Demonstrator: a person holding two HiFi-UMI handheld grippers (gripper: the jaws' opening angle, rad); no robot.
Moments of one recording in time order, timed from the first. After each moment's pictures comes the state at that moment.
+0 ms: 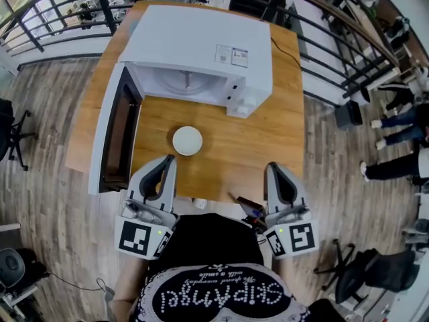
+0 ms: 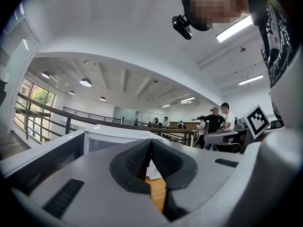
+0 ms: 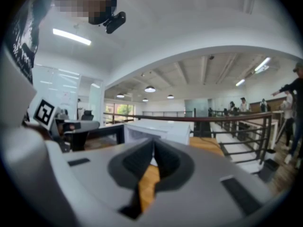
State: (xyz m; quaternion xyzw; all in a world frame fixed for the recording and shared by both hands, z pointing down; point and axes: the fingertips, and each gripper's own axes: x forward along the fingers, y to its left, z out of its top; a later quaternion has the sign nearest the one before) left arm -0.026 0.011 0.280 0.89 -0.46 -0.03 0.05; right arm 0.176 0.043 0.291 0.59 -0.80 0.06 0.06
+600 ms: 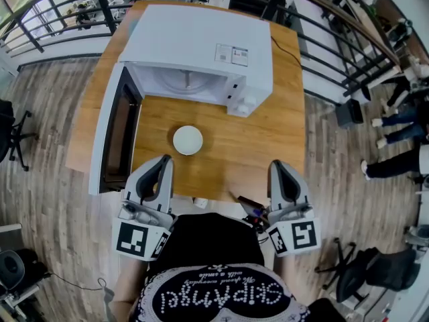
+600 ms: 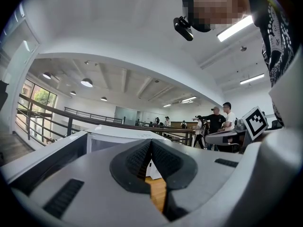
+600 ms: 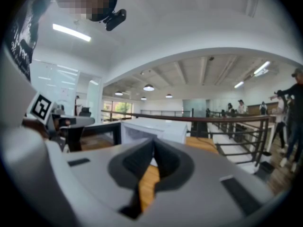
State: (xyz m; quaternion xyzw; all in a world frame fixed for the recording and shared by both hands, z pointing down) left arm -0.034 0.012 0.279 0.88 -0.47 -0.02 0.05; right arm 0.185 0.040 0.292 0.60 -0.79 0.05 0.08
